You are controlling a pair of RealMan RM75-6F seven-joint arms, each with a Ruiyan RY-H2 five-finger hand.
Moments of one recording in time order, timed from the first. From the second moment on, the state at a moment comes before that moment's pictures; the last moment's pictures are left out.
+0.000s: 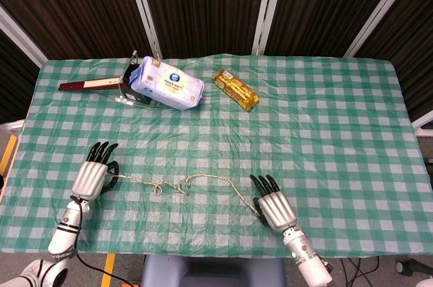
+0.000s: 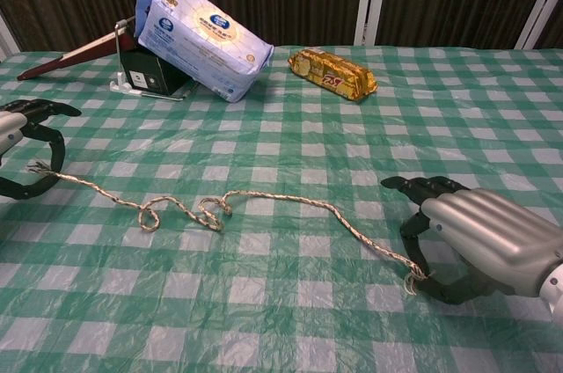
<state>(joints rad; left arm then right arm) -0.41 -1.67 -0.05 -0.96 1.51 1.30 -0.07 0.32 -1.69 0.01 -1.57 -1.41 1.14 -0.58</state>
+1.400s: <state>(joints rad) -0.45 -1.65 -0.13 -0.85 1.41 1.20 -0.07 0.24 -1.36 0.16 -1.46 -1.27 1.29 -0.22</state>
